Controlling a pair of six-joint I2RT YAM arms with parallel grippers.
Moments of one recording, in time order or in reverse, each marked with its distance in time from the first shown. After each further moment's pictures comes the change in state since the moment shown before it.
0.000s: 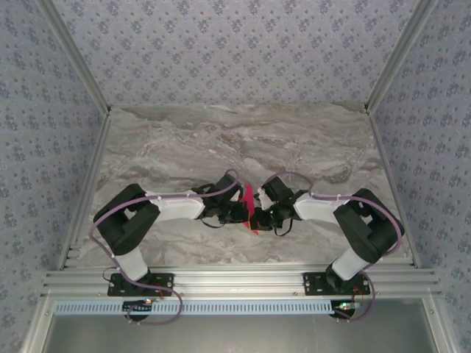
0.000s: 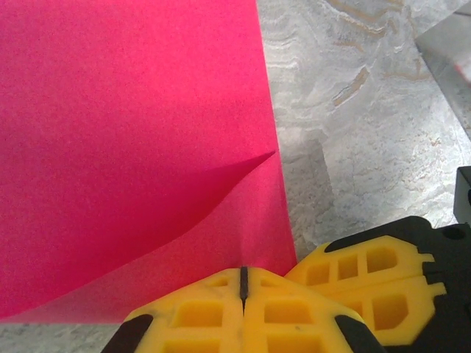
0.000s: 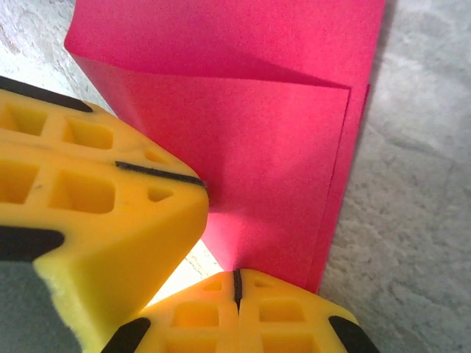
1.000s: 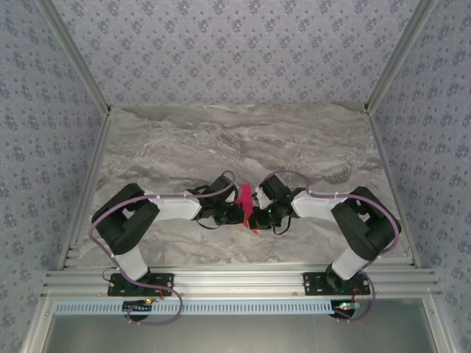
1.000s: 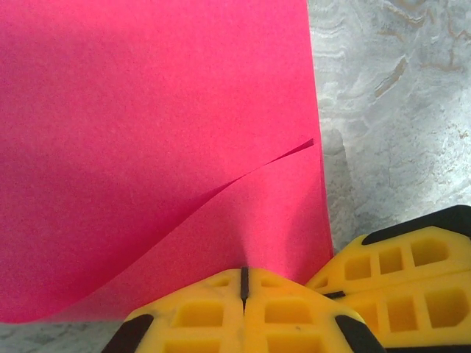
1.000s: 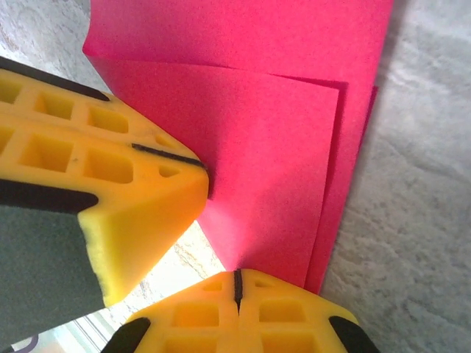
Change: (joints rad) left arm 0.050 -0.005 -0.051 0.026 0.020 0.055; right arm 0.010 0.025 0.040 -0.041 0.007 -0.030
